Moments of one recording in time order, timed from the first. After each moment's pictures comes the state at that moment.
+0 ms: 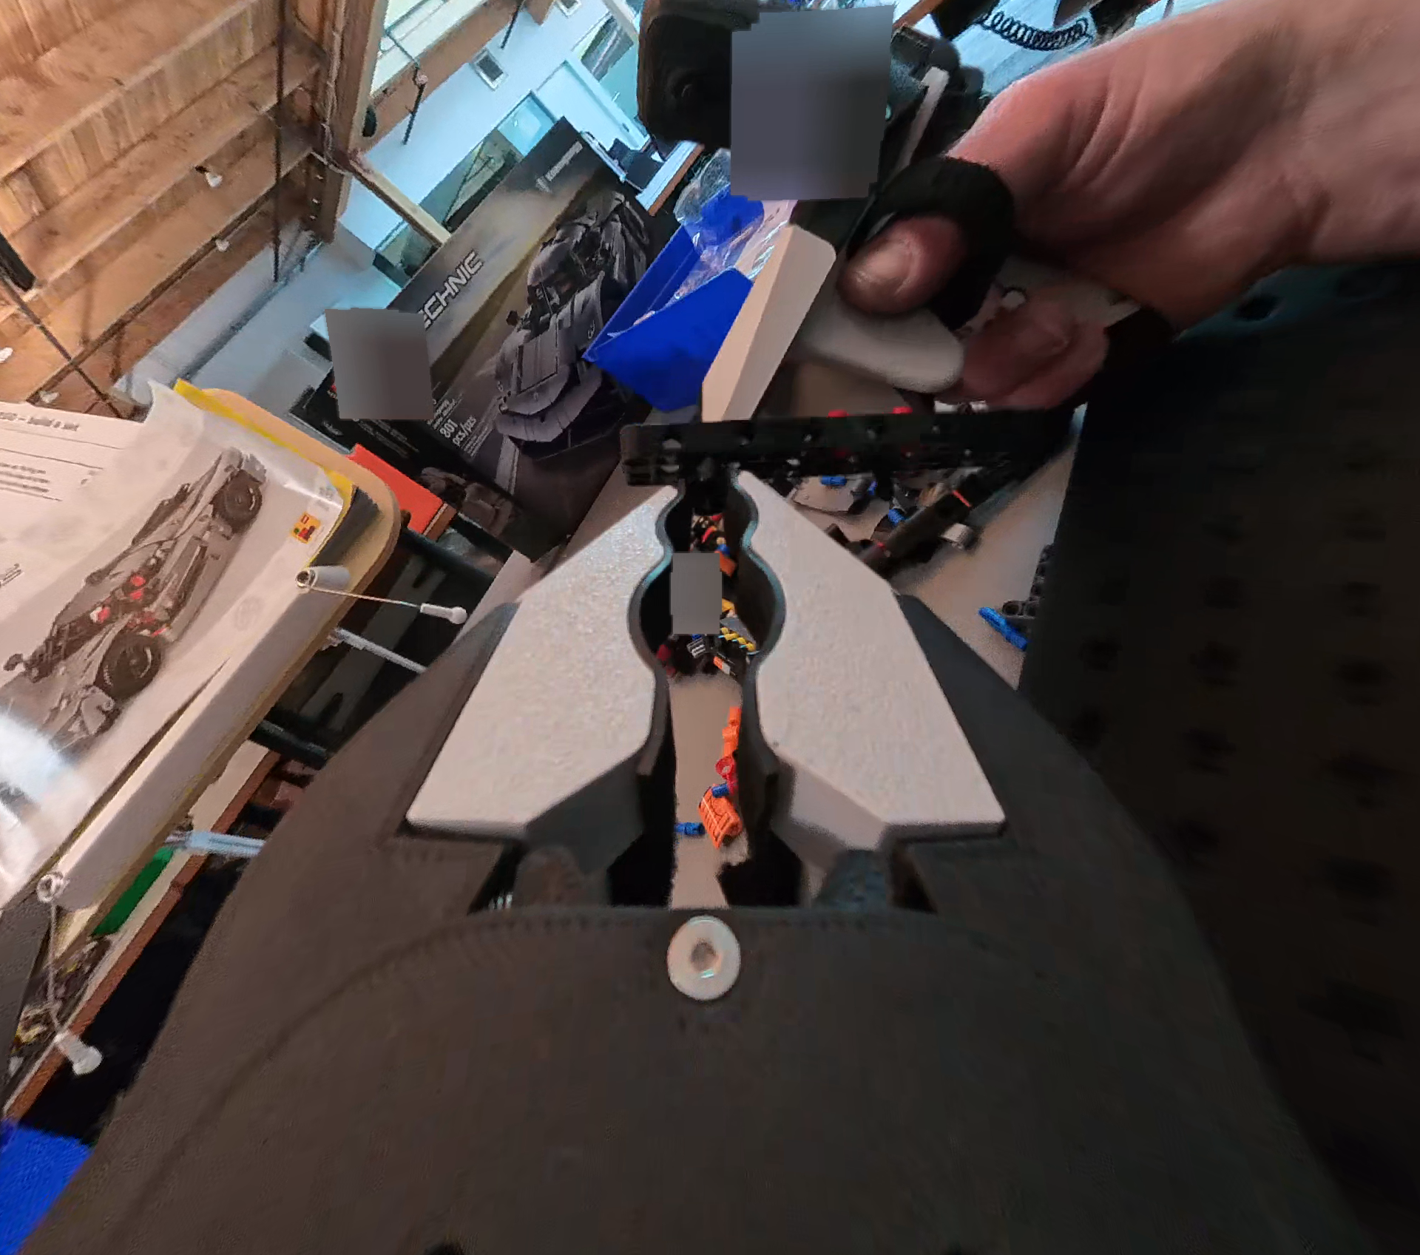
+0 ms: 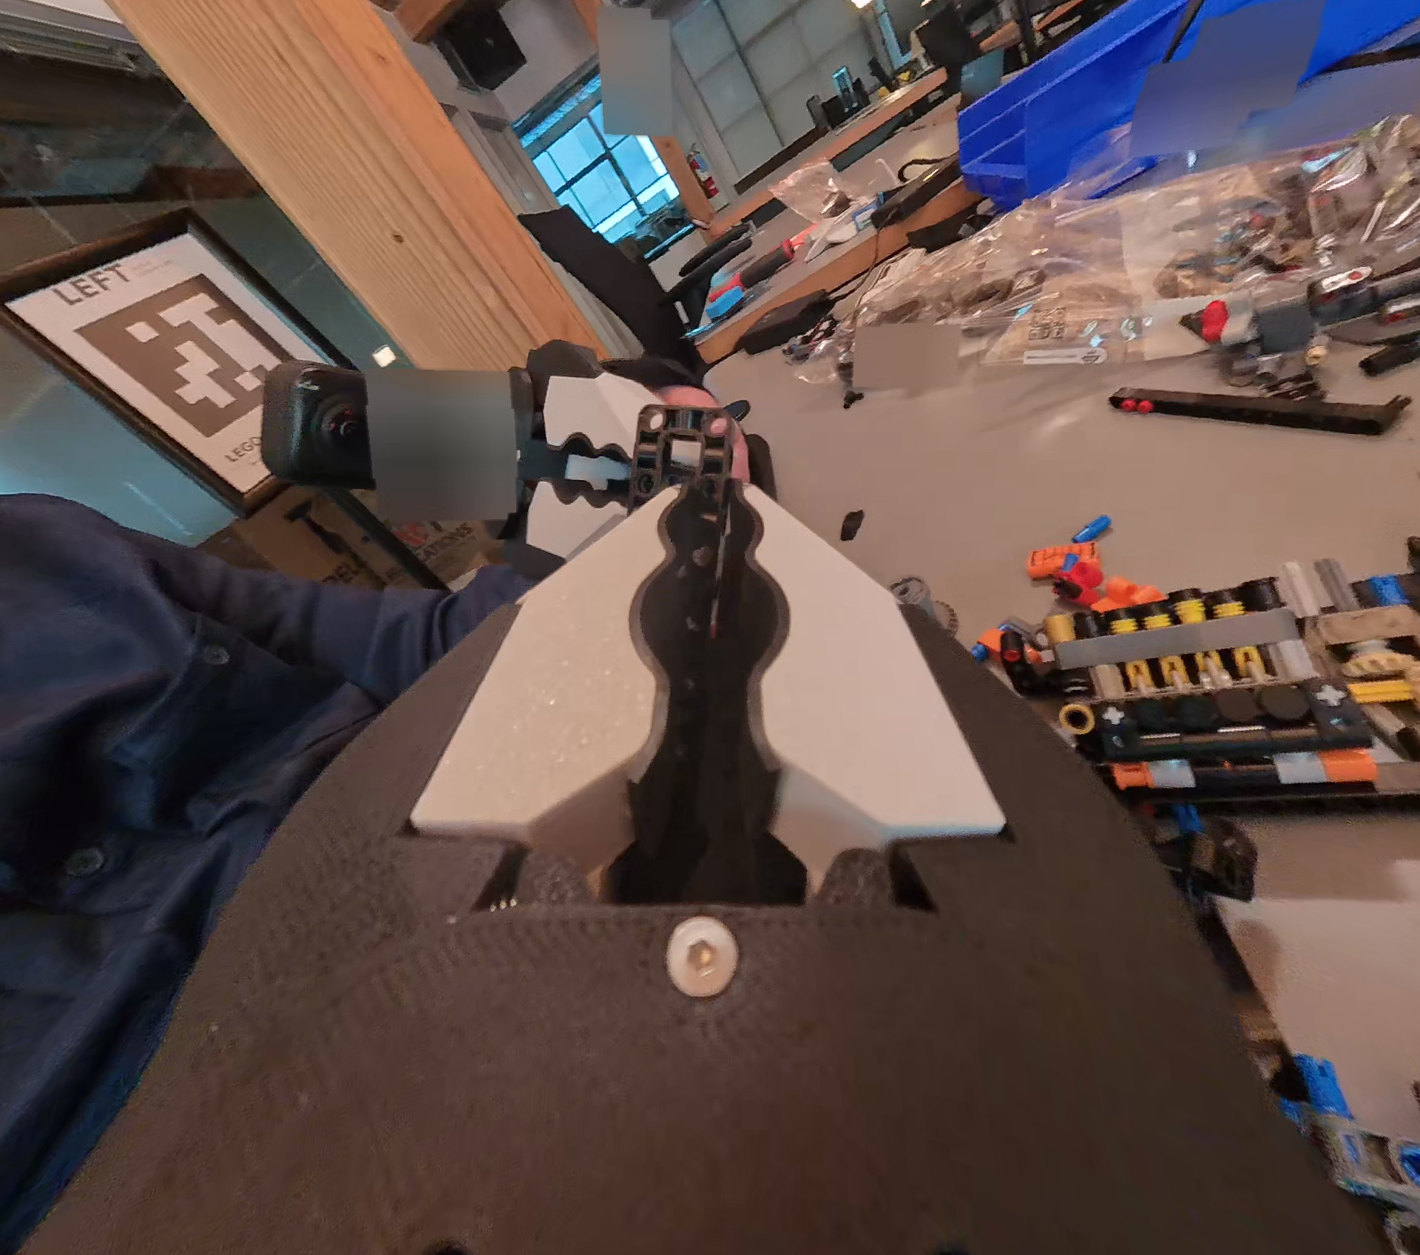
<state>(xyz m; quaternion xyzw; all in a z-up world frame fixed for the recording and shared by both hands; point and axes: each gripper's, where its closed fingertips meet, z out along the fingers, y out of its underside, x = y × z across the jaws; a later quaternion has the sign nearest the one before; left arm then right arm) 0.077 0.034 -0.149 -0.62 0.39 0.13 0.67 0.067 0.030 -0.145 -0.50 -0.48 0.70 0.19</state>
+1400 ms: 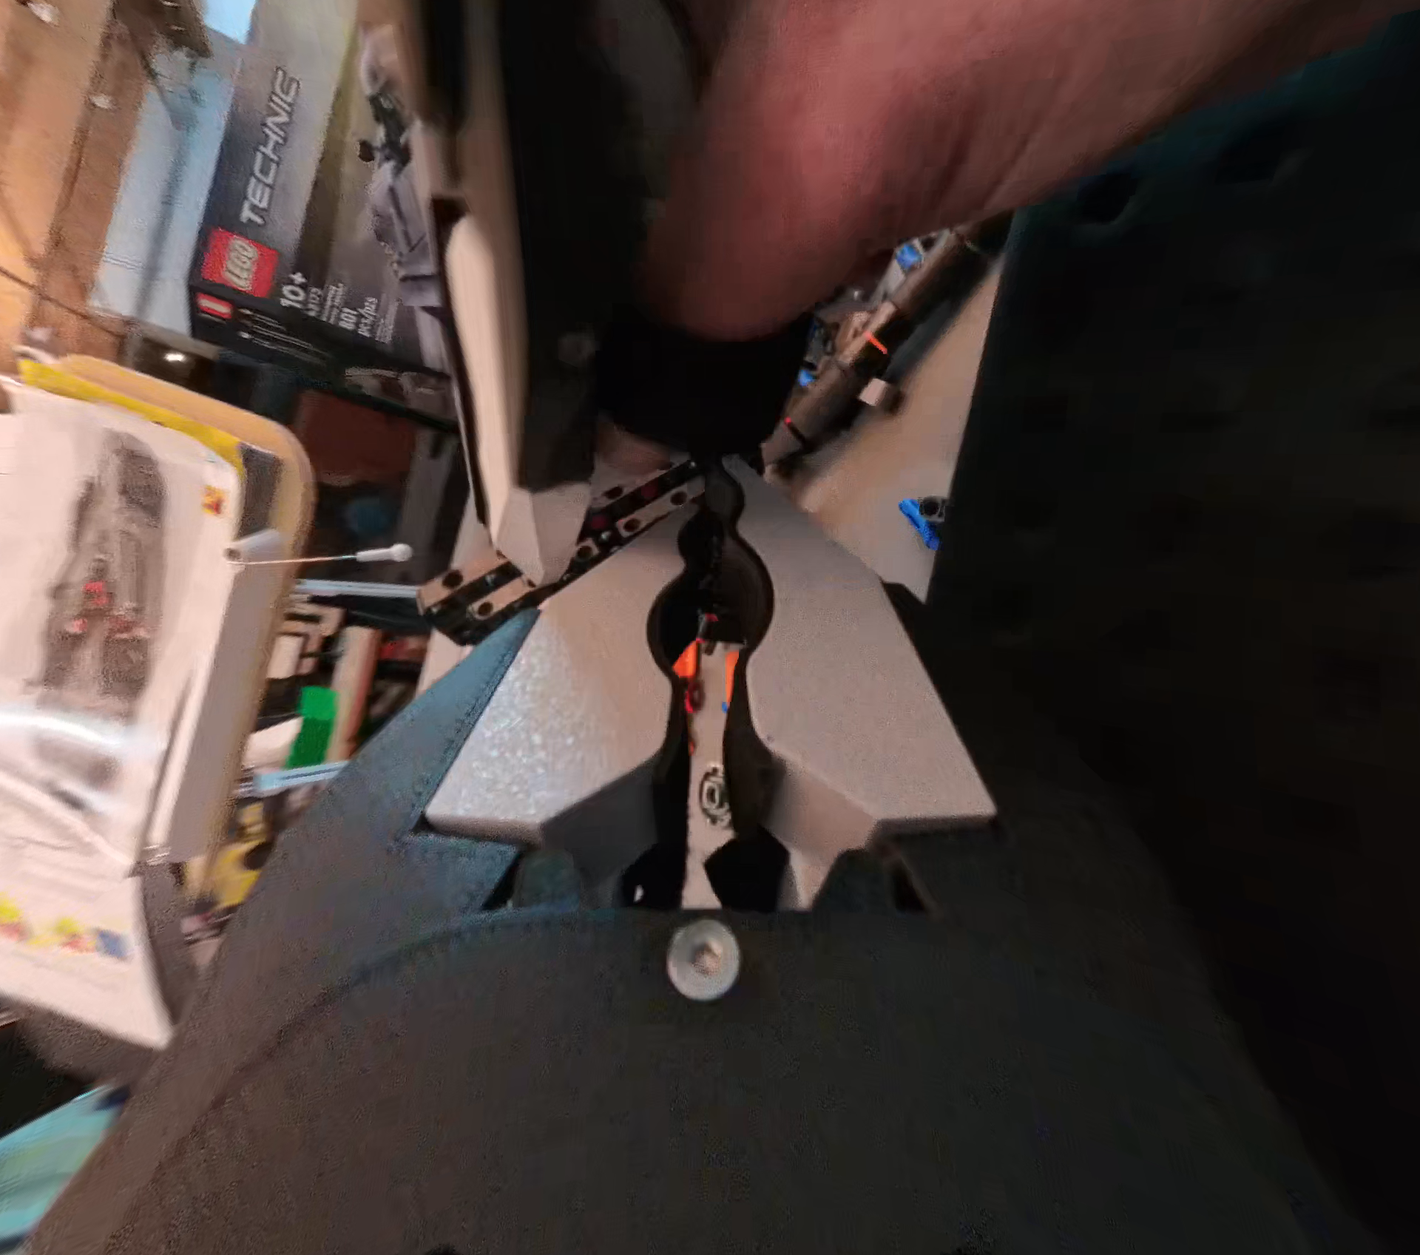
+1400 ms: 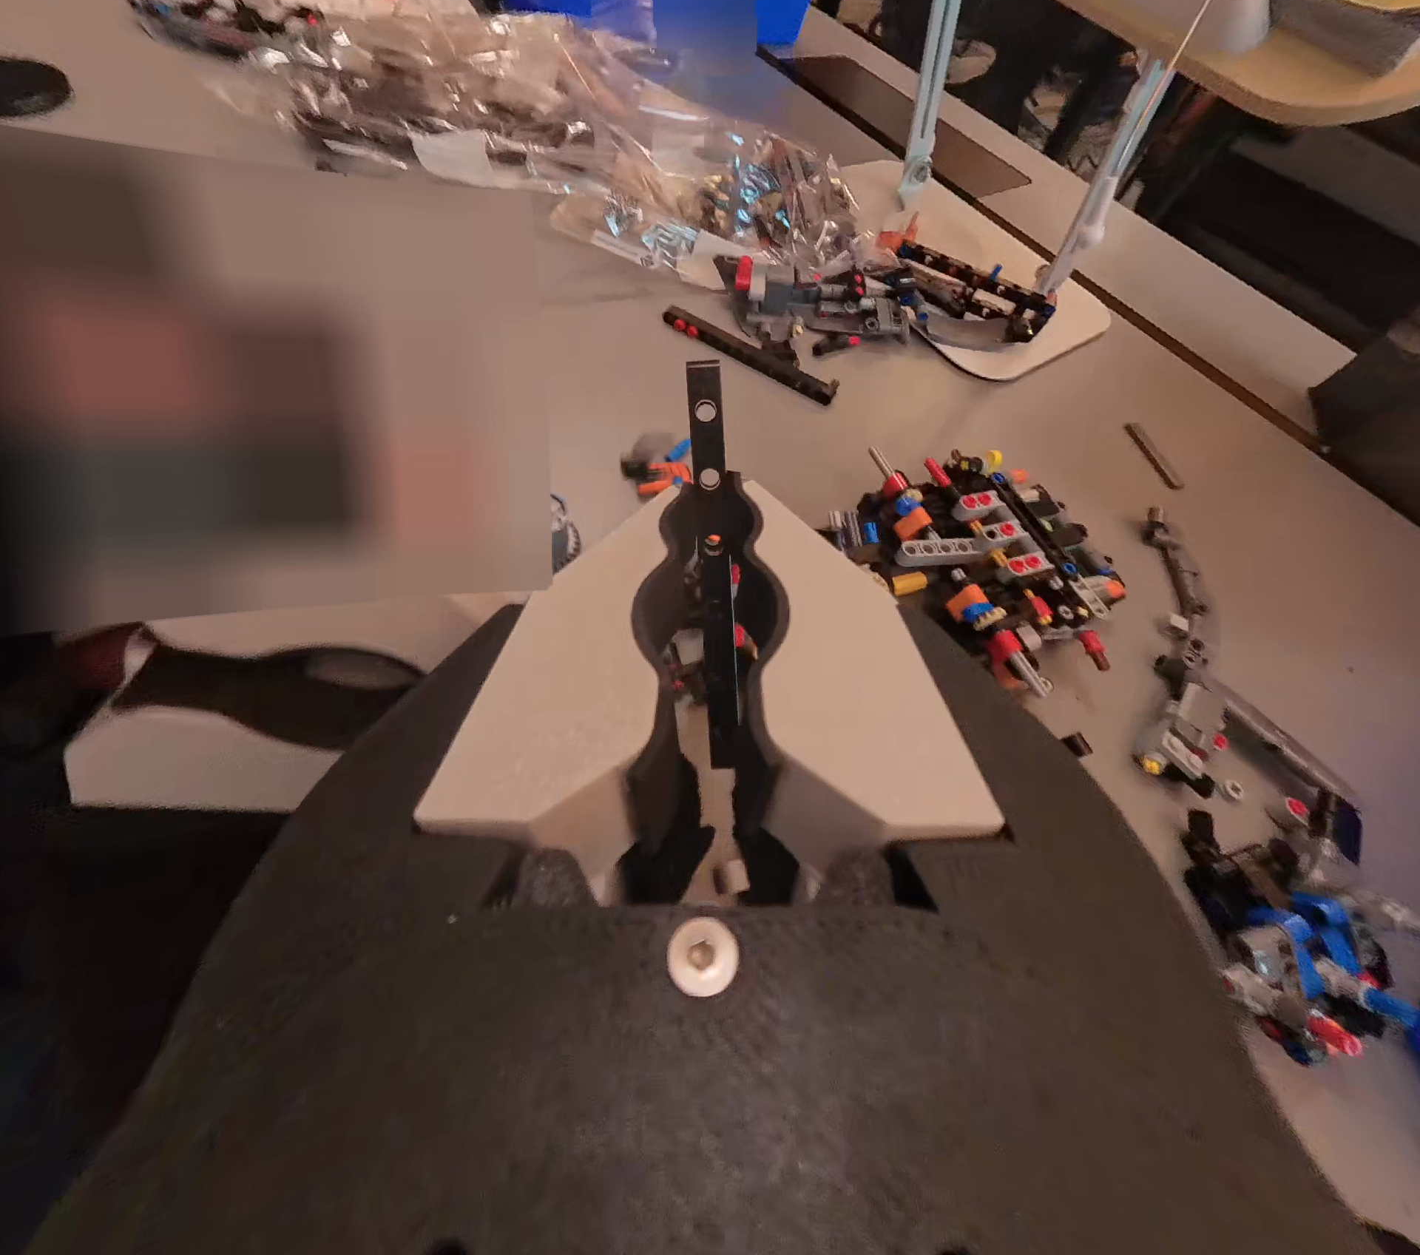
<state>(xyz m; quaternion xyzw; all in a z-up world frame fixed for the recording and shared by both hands) 0.093 0.055 -0.214 -0.68 0.45 0.26 0.52 0.040 0.067 -0.186 -0.59 -0.58 0.31 0.47</state>
